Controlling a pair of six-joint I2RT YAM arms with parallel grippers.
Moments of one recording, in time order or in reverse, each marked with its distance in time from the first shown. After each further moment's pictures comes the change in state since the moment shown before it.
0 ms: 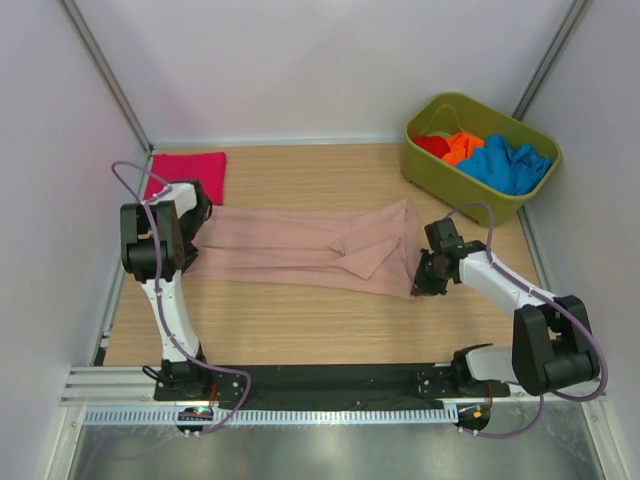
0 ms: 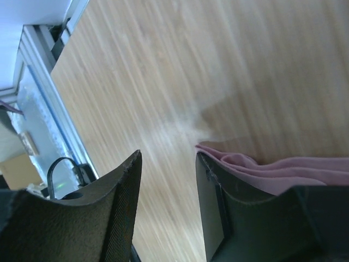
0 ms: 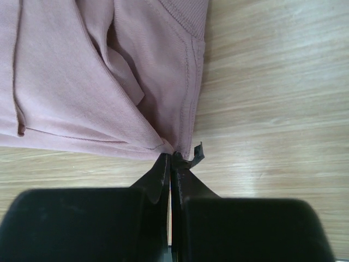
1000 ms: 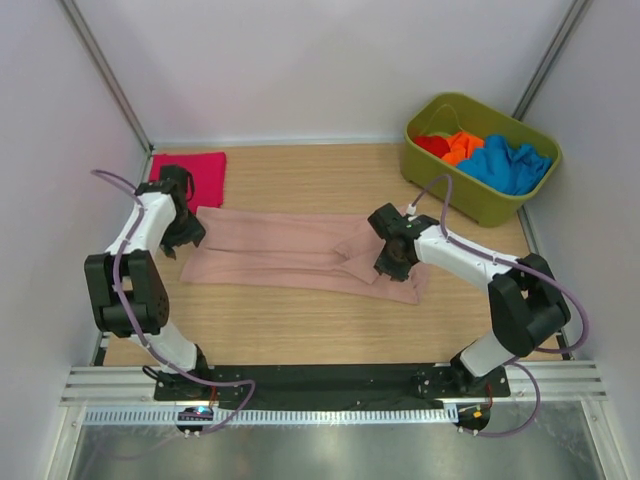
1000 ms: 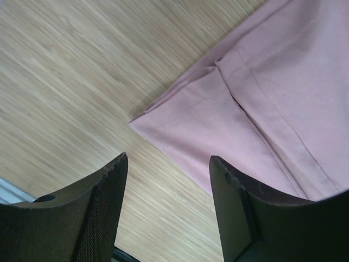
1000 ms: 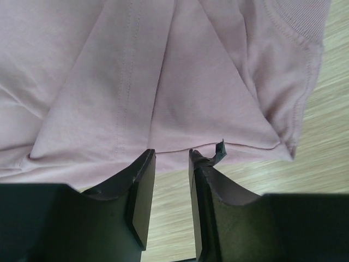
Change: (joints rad) left arm 0.011 -0.489 -0.192 0.331 0.370 0.375; right arm 0.341 0.216 0.311 -0.158 0.302 0.463
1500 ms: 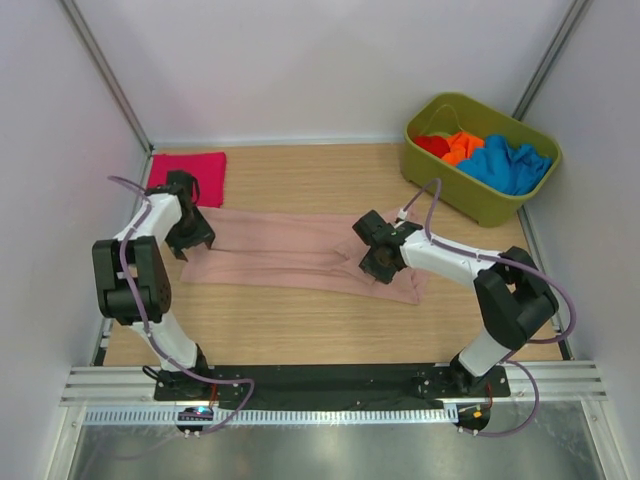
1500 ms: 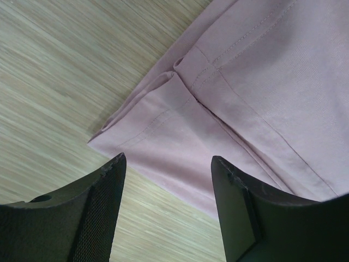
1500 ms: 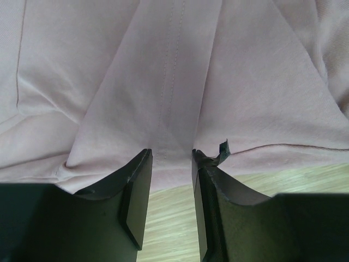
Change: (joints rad) left arm 0.000 0.074 -0.050 0.126 0.140 0.060; right arm 0.089 0.071 -0.008 0.110 0.038 0.194
